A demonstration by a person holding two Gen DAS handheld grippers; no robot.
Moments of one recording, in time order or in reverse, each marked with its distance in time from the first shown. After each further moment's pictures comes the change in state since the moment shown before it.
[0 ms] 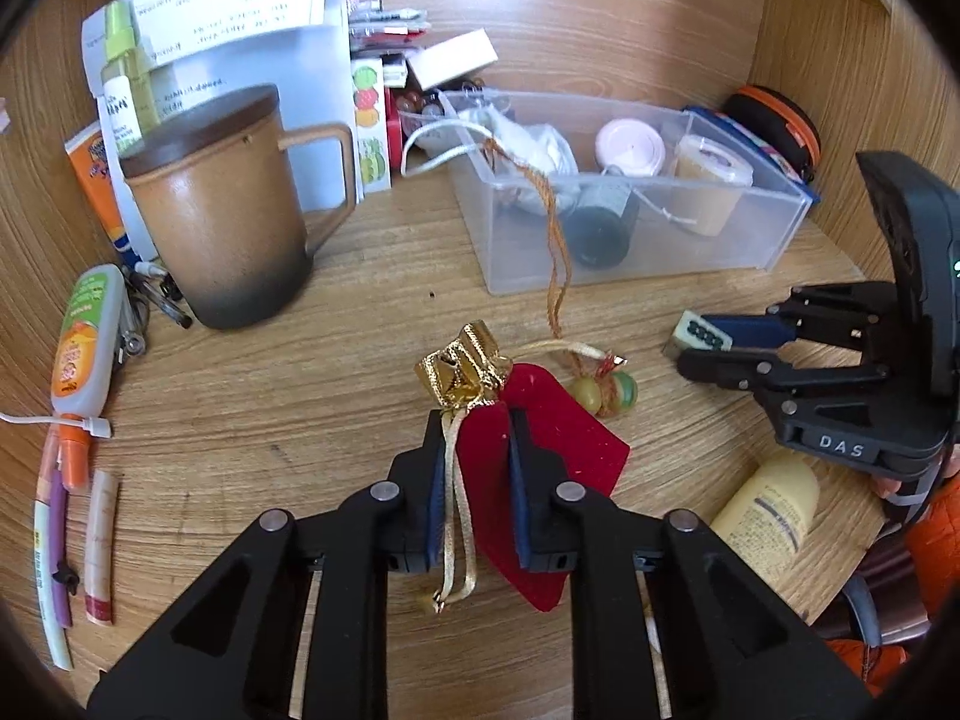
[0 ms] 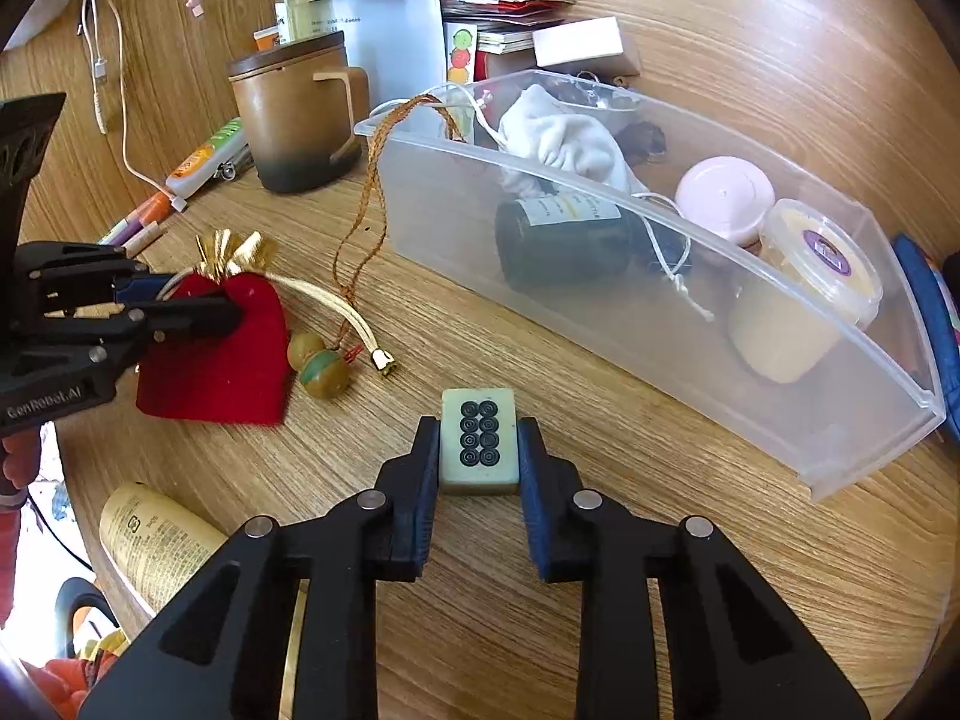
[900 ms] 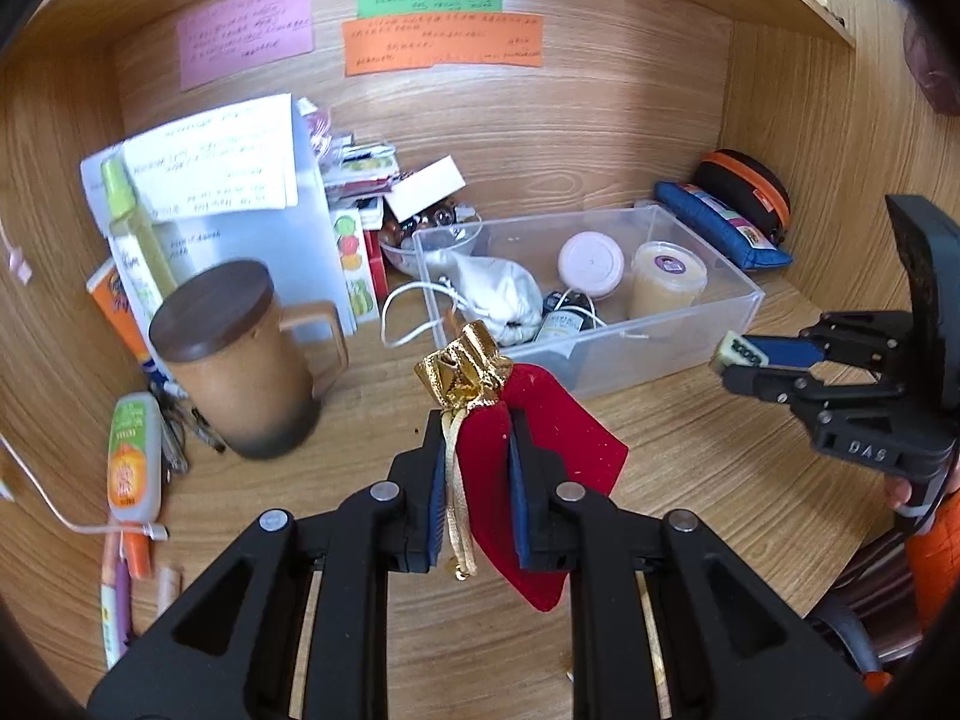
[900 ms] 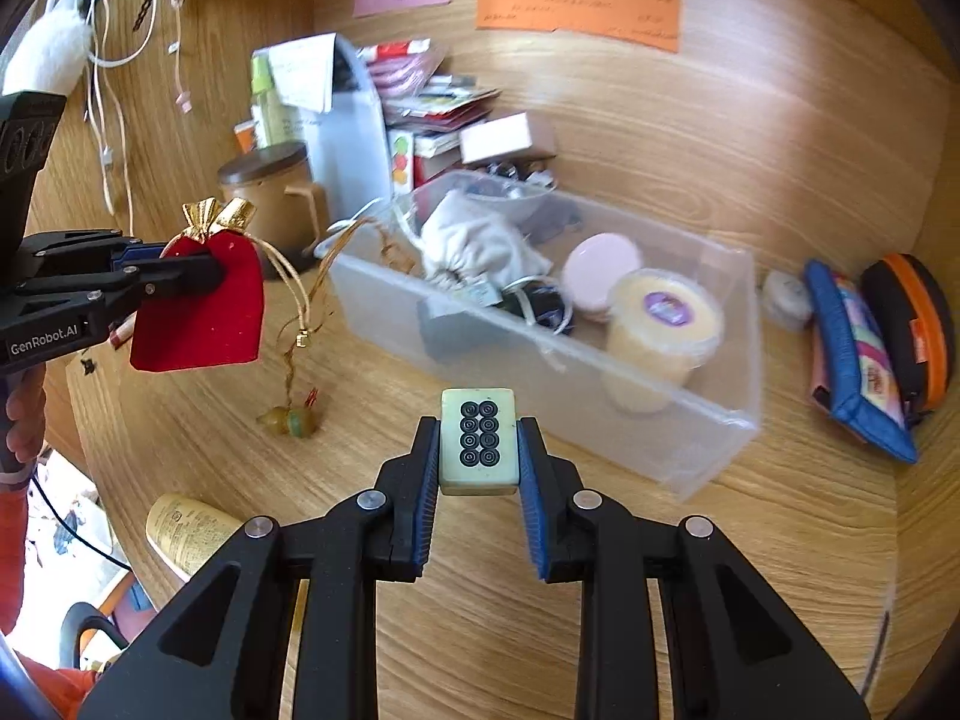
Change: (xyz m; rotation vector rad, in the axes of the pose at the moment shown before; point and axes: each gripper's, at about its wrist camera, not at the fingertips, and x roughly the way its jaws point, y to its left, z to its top) left arm -0.043 -0.029 0.052 0.067 -0.136 0.027; right arm -0.077 -0.036 0.005 0.056 -0.138 -0.064
